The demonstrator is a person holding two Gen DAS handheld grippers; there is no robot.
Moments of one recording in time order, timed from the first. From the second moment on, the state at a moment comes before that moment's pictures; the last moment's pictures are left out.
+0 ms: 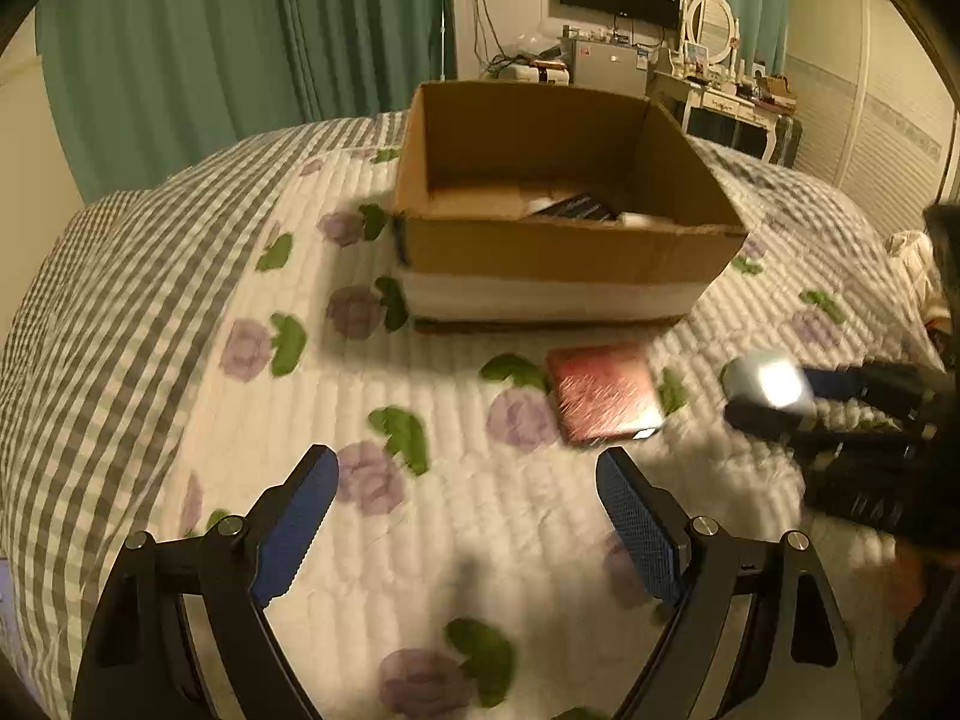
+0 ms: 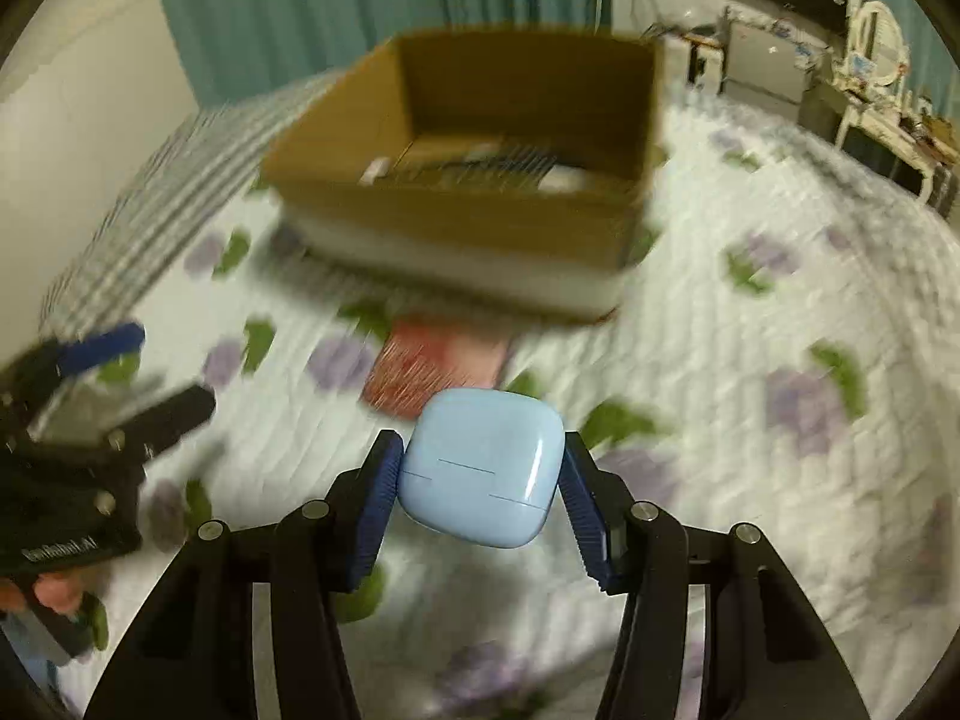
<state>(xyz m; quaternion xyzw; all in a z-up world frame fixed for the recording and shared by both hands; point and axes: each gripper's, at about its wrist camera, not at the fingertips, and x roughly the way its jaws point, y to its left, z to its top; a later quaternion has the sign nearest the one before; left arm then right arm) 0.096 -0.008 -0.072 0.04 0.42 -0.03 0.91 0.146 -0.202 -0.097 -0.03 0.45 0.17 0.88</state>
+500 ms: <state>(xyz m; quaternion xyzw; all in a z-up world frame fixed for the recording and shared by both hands) 0.162 -0.085 -0.128 0.01 0.47 -0.05 0.88 0.204 -0.265 -0.113 0.00 0.47 0.13 0.87</state>
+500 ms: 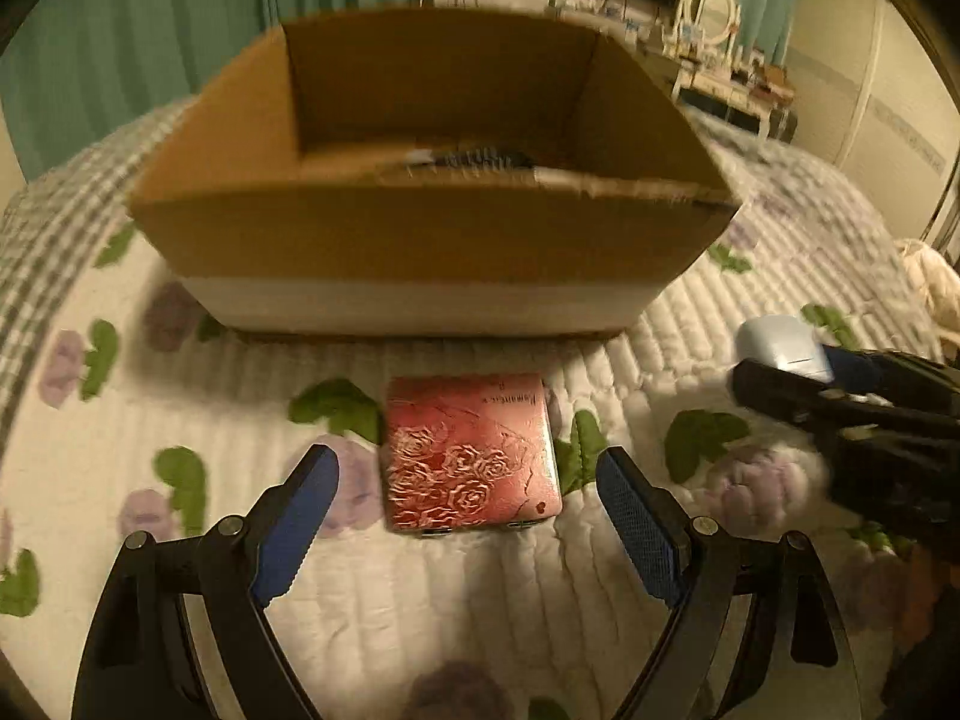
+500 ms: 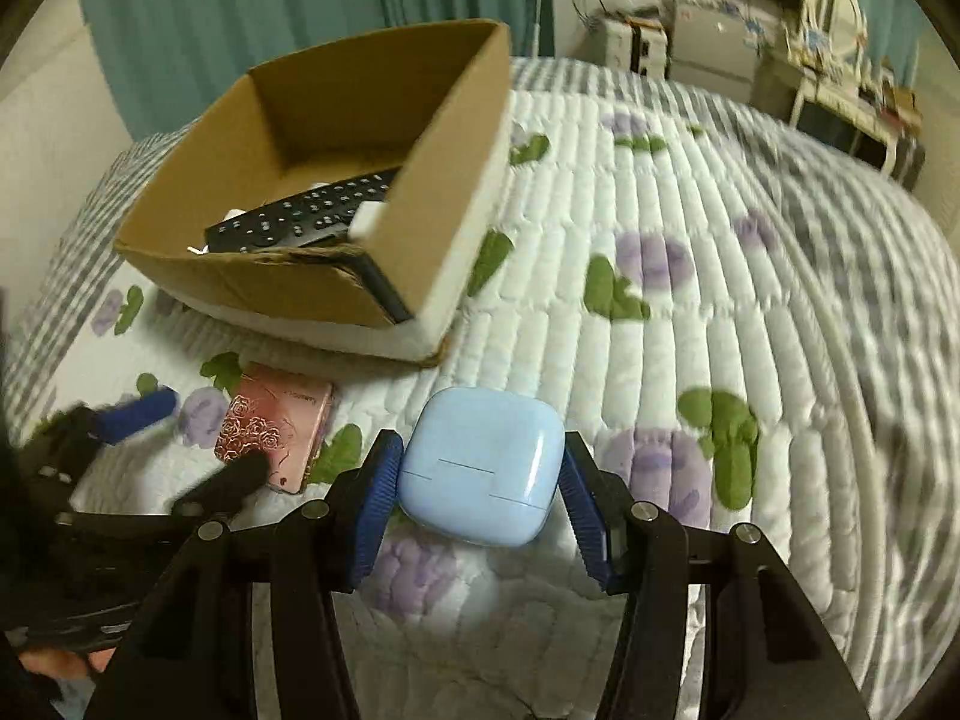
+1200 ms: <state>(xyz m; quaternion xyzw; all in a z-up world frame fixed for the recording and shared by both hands) 0.166 -0.090 -0.135 0.03 0.47 -0.05 0.88 0.194 -0.265 -0.103 -0.01 0.45 0.13 0.88</state>
